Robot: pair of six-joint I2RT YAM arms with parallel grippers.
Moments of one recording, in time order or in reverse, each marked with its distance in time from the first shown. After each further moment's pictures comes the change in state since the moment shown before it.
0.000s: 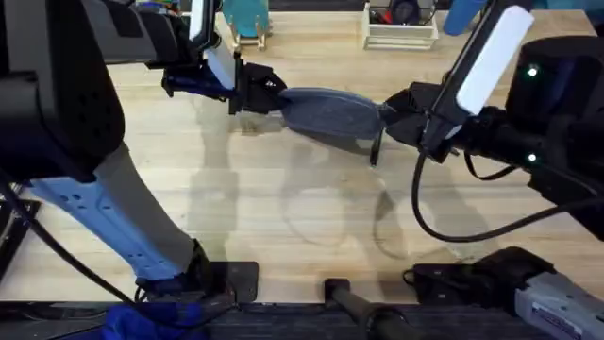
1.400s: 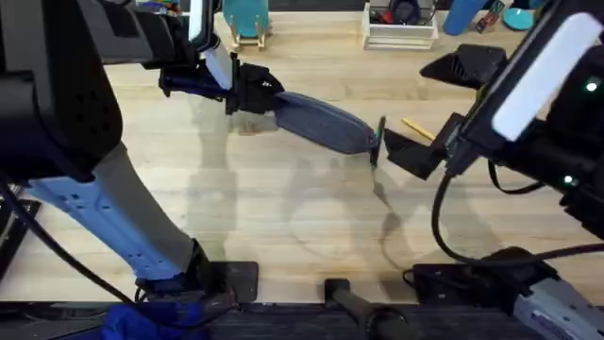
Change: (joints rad) left arm 0.015 0.000 0.000 0.008 -0.030 0.000; right arm -0.009 -0.167 -0.002 -0.085 0.069 0.000
